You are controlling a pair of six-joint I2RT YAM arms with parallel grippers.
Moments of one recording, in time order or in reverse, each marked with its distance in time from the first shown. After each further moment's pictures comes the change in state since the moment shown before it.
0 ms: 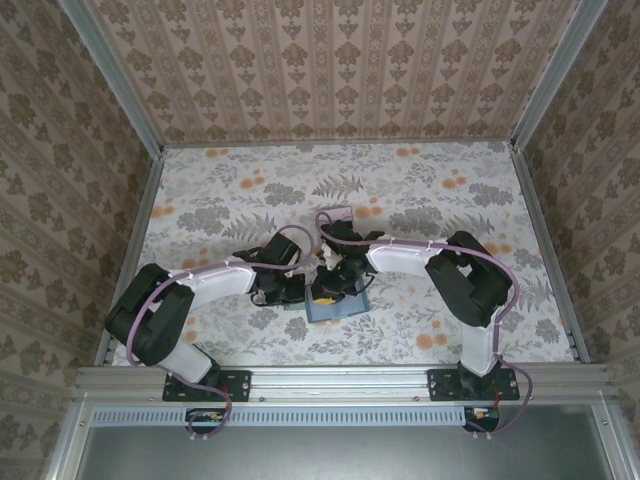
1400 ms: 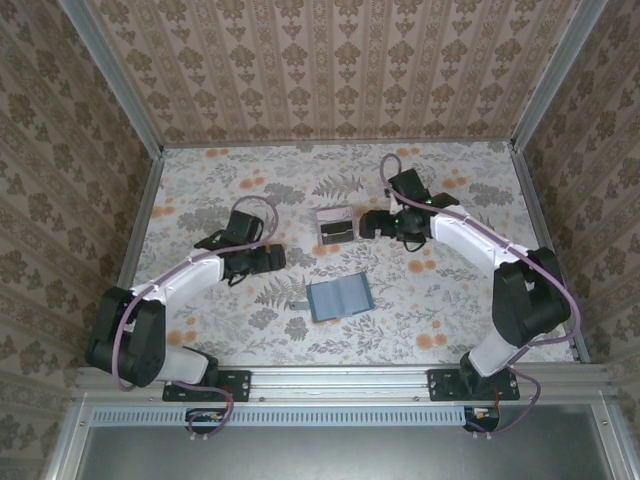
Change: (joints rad) left arm 0.292 -0.151 0.062 -0.063 -0.312 0.198; right arm -0.401 -0.301 0.032 -0.167 0.543 -0.377
